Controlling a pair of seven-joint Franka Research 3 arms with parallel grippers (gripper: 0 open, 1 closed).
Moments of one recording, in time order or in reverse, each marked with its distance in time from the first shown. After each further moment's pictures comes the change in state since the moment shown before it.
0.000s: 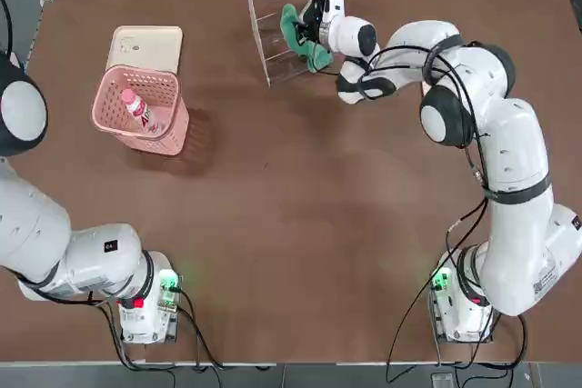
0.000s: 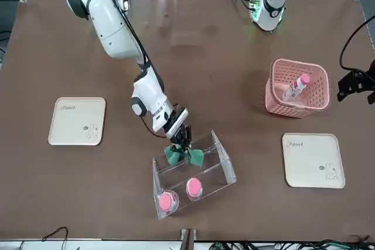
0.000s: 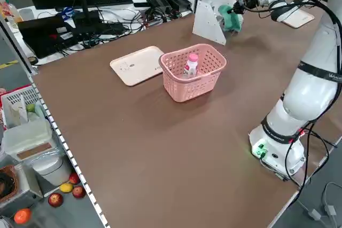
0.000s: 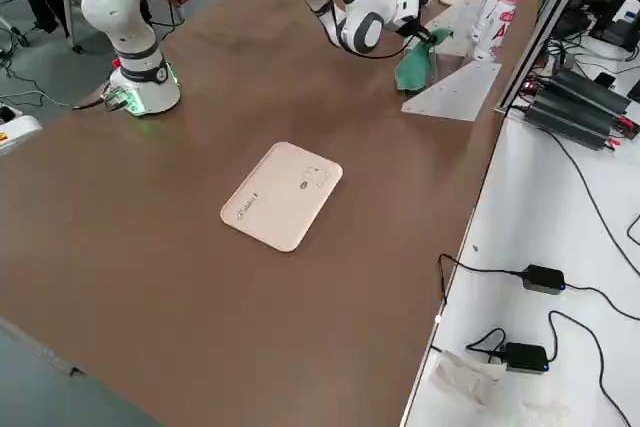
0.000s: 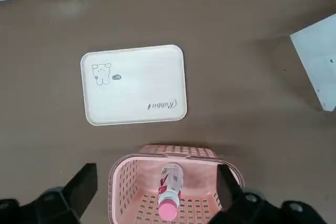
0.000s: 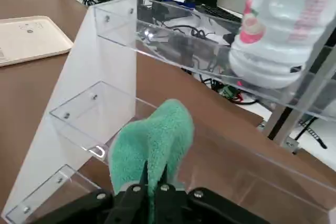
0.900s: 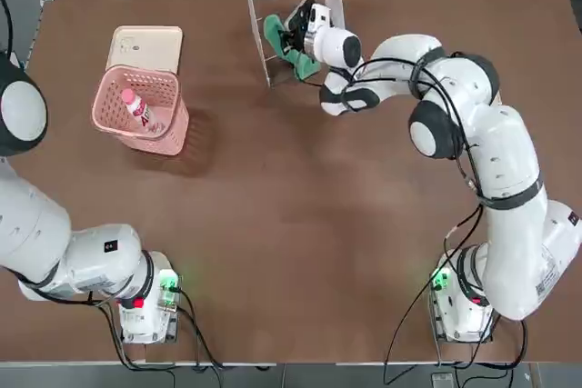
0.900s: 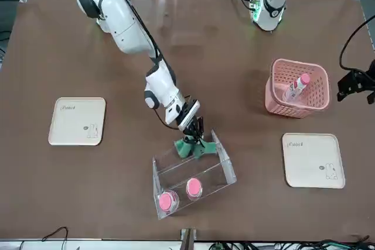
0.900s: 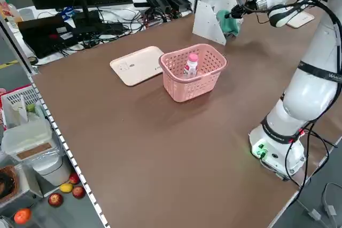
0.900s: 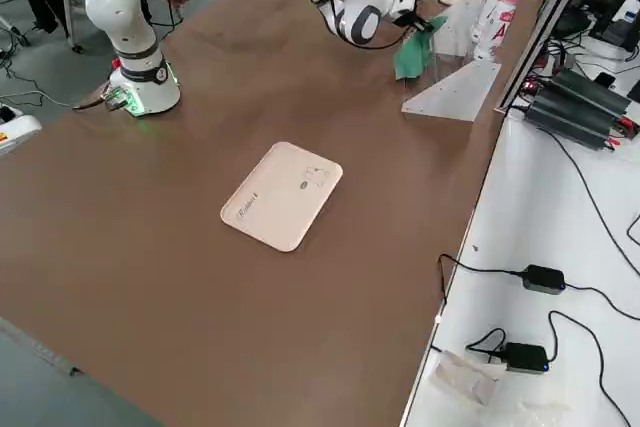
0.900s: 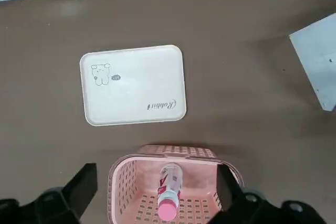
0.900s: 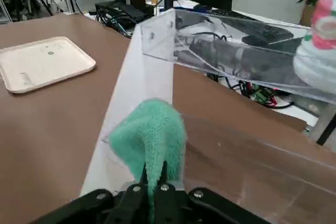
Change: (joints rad) left arm -0.004 0.000 0.000 0.000 0.000 0.000 0.000; right arm 0.102 0.038 0.001 0.049 0.165 0.000 0.000
